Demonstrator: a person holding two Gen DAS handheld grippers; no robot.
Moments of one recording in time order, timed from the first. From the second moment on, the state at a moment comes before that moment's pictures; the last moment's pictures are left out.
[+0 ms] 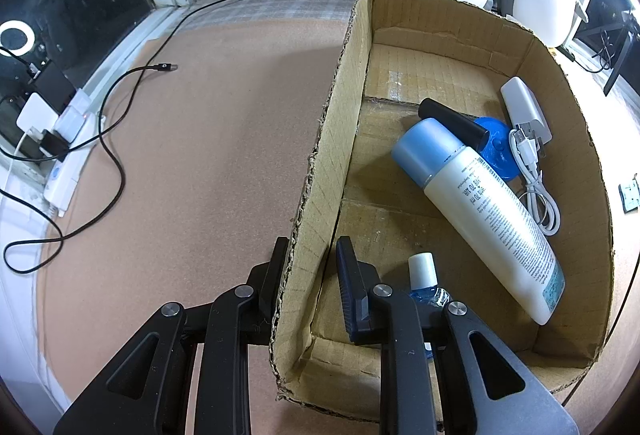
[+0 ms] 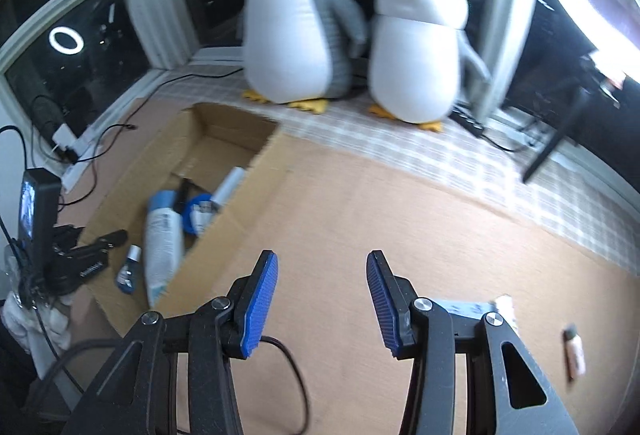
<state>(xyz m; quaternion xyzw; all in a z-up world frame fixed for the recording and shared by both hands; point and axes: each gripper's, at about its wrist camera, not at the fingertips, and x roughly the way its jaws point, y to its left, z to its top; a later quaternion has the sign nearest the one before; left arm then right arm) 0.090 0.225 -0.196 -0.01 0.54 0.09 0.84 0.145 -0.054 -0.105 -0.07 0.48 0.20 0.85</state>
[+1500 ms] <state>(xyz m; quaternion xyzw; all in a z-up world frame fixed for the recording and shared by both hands) 0.091 0.223 -0.196 0.01 0.54 0.10 0.84 0.163 -0.226 -0.186 -0.05 0.57 0.09 0.82</state>
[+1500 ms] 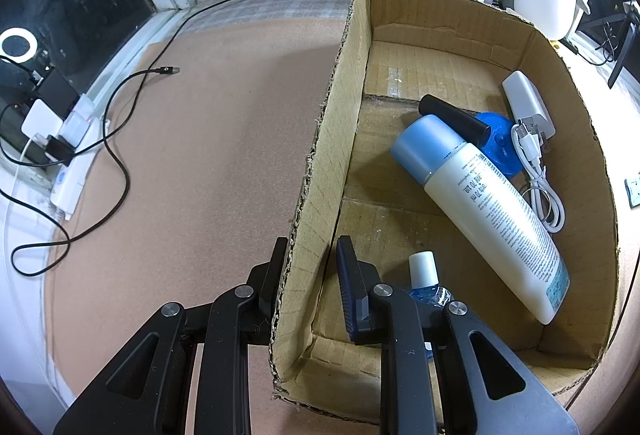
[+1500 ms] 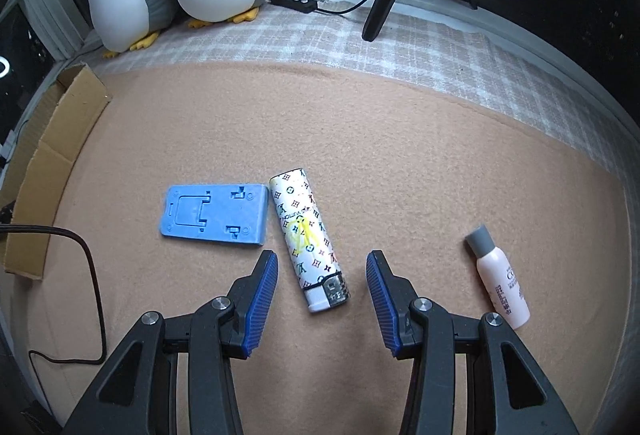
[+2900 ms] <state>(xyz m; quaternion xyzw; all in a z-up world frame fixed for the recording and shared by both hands) 0.091 0.222 -0.197 0.00 0.54 0.10 0.84 0.174 -0.177 -0.138 -0.07 0.52 0.11 0.85</state>
